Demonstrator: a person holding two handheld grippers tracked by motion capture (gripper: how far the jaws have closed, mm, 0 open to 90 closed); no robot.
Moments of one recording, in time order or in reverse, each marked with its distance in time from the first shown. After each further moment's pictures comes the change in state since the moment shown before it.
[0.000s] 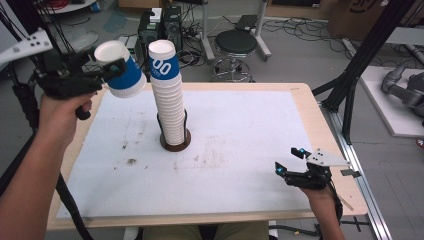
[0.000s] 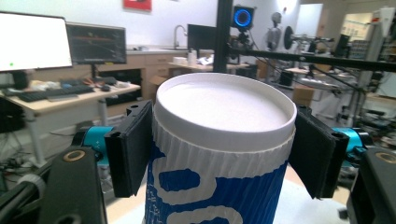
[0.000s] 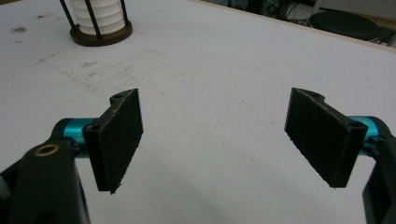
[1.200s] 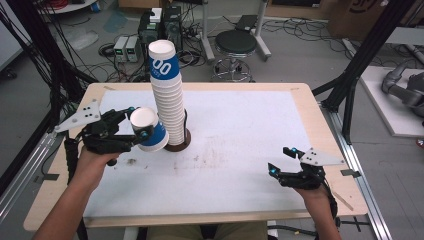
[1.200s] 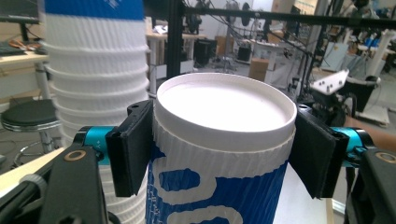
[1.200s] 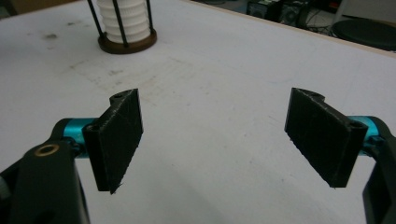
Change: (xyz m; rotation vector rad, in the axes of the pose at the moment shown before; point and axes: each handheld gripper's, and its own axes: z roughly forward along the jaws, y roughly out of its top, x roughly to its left) left arm -0.030 -0.116 0.010 0.096 -0.180 -0.027; right arm 0.014 0.009 0.007 -0.028 0.086 -0.010
